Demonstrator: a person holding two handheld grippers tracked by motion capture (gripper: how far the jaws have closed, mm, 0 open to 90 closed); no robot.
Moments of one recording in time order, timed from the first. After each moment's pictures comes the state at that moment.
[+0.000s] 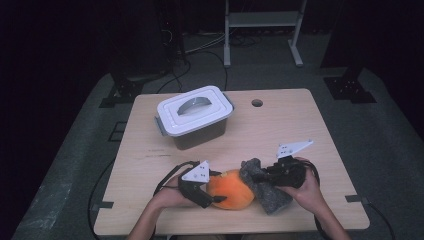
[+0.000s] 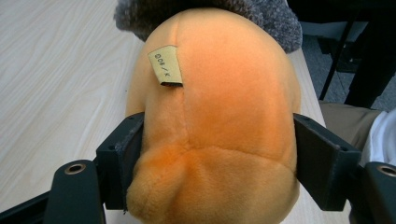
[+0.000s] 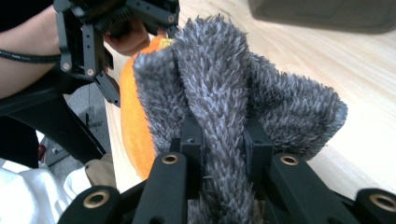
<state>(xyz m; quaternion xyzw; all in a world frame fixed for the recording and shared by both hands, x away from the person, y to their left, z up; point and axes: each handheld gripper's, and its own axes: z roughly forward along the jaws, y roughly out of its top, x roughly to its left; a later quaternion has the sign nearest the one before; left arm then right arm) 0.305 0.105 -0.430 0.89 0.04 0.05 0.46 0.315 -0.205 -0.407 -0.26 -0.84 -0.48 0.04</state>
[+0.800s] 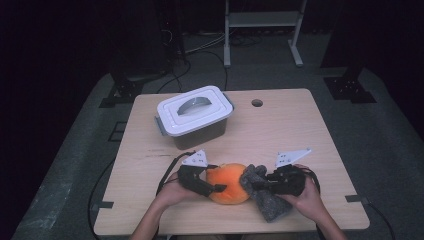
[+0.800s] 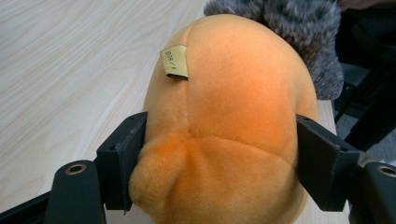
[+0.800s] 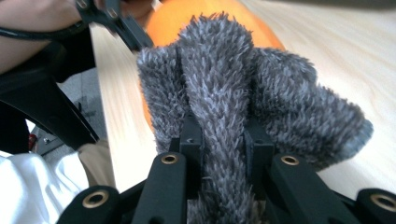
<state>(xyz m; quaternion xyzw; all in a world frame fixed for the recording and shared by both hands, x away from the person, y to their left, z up) 0.328 0.107 -0.430 0.87 0.16 0.00 0.47 0.301 -0.207 -0.423 -0.26 -0.85 -0.46 0.03</state>
